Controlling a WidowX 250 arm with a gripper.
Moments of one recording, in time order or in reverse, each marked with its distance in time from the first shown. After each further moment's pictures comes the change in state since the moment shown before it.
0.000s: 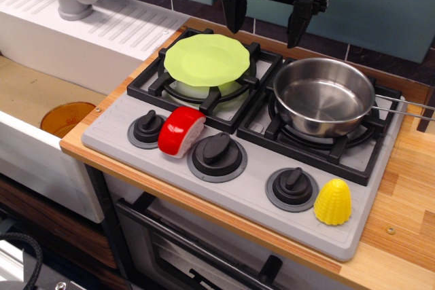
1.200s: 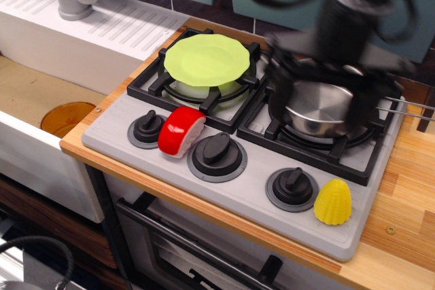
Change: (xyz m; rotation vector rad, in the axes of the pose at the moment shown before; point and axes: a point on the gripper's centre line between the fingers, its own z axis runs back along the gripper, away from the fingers) arm -0.092 -0.091 -0.009 0.103 0.010 0.239
